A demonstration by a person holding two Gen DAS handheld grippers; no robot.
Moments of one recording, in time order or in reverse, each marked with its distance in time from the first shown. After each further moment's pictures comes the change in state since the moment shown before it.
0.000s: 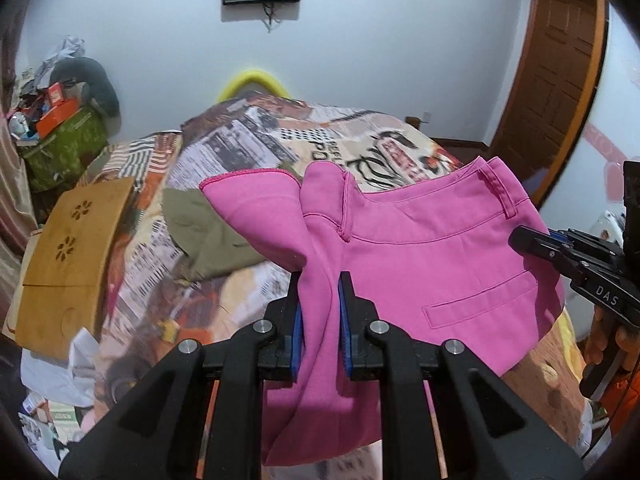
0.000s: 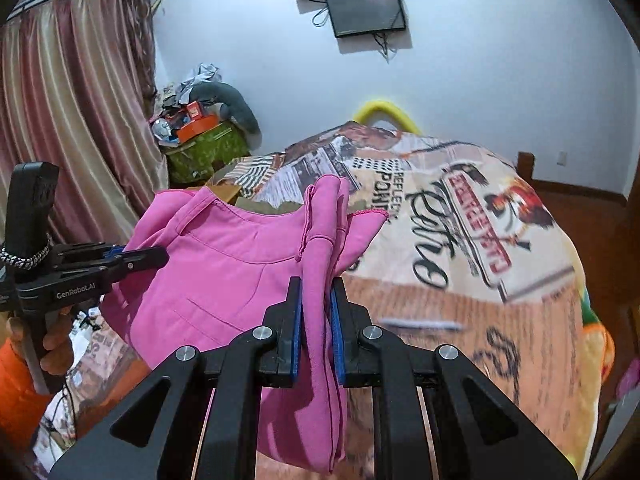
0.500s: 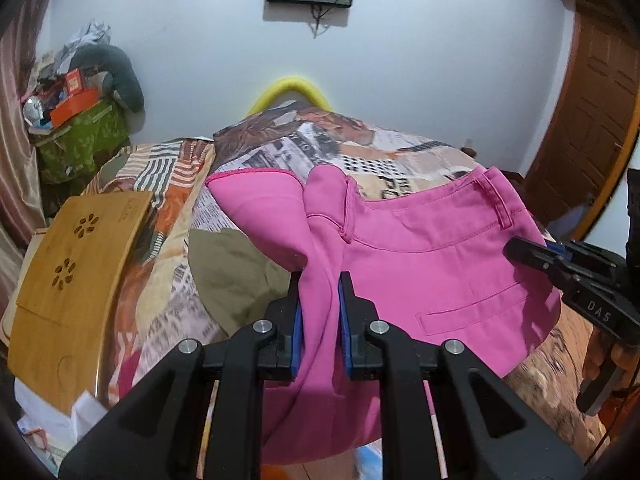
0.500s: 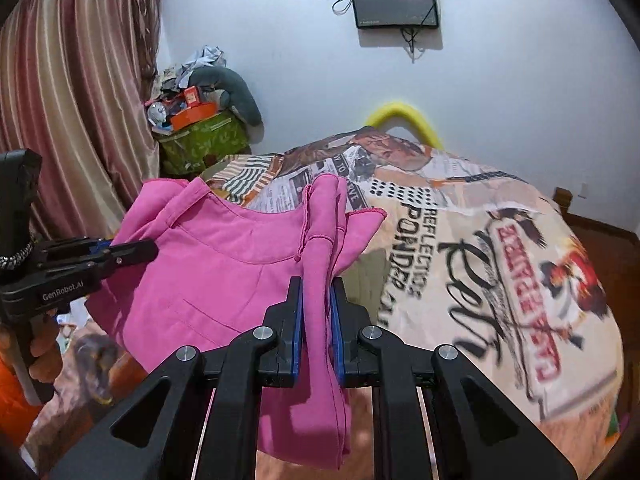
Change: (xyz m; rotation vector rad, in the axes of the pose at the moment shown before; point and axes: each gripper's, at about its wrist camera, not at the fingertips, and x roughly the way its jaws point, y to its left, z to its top) left arm 0.108 0.101 0.069 -0.094 -0.041 0.064; right arm 0.146 0.002 0.076 -0.094 0.018 -0.002
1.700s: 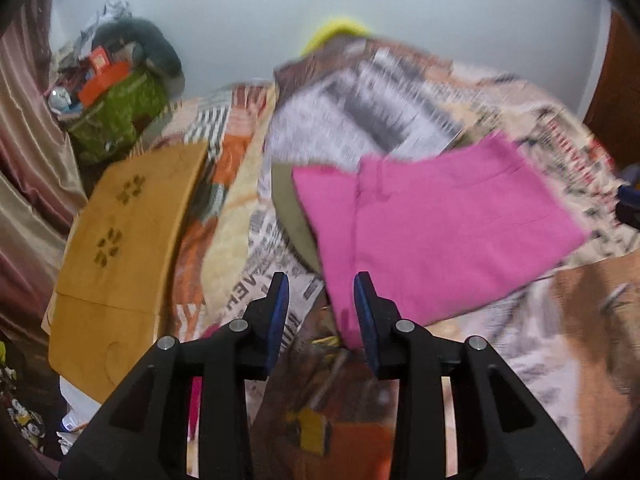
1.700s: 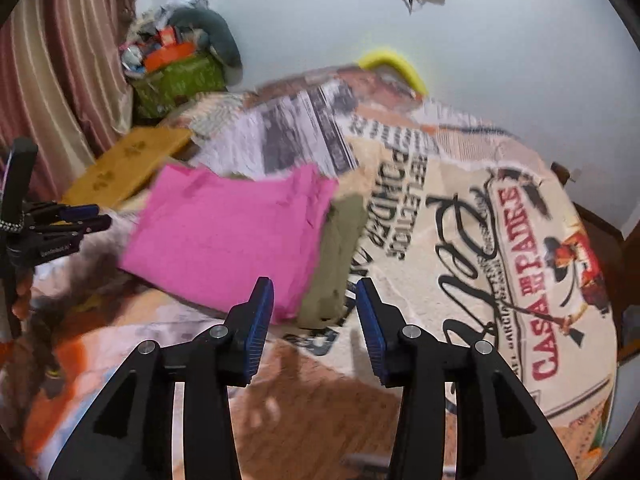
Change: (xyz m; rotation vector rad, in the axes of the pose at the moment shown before) left arm 0.031 0.066 -0.031 0.059 0.155 0.200; right arm 0.033 -0.010 -0.012 -0.041 0.191 -0.076
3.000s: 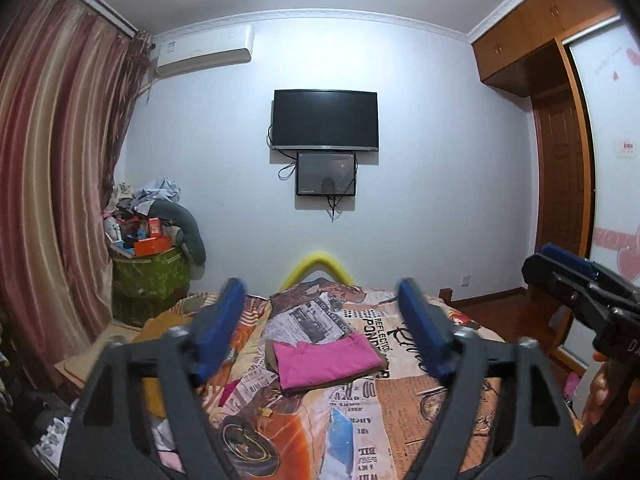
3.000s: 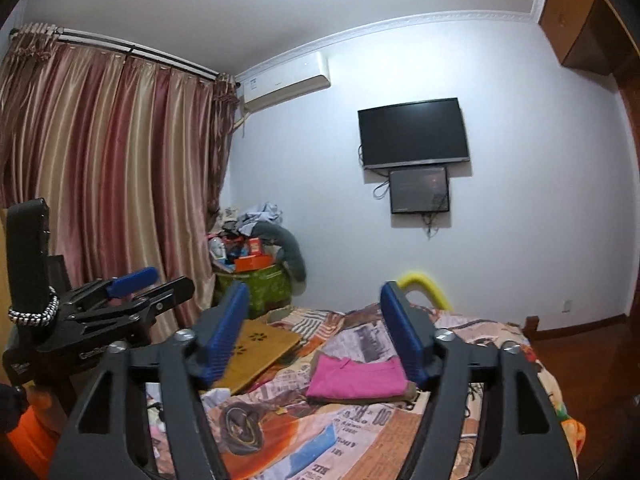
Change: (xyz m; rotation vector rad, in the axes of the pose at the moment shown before) left arm -0.447 -0.055 -0.162 -0.094 -0.809 -0.054; right arm -0.360 0.162 -0.095 -0.033 -0.796 0.069
